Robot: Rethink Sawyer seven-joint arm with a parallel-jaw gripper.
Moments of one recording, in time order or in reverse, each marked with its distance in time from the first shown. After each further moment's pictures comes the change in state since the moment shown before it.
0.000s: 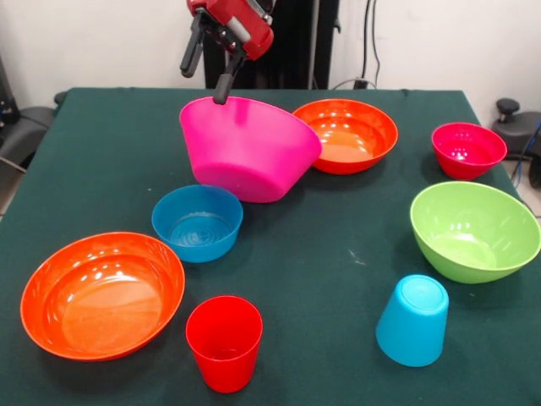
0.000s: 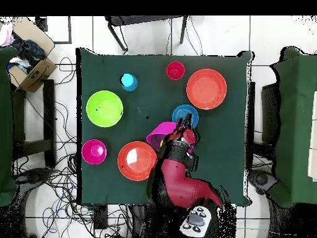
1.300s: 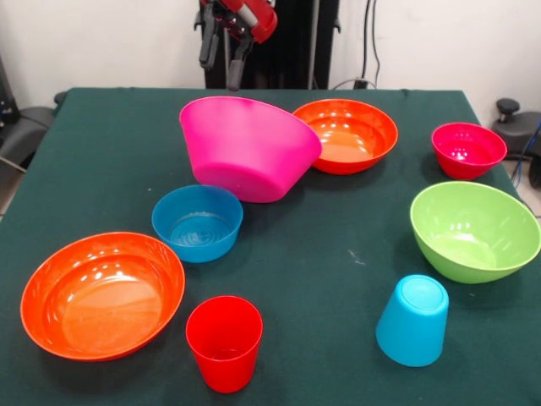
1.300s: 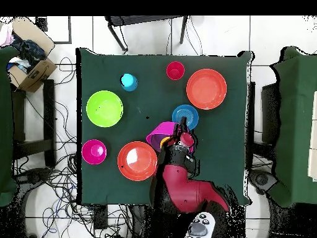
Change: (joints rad) arm -0.028 -0.089 0.021 -0.013 -0.239 0.127 0.008
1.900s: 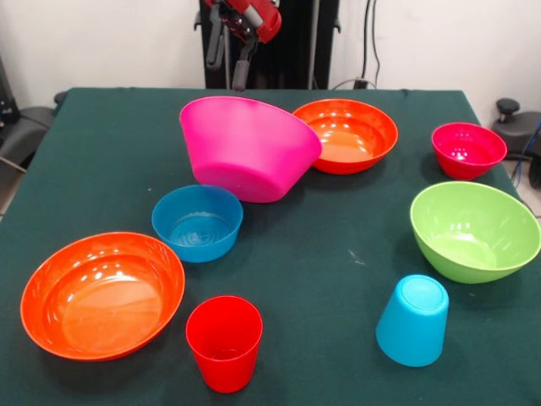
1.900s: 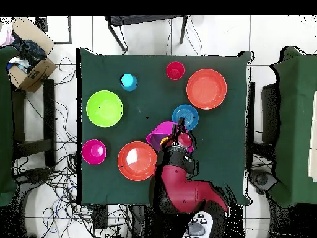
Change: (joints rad) arm 0.008 0.002 0.000 0.000 -0.013 0.000 0.000
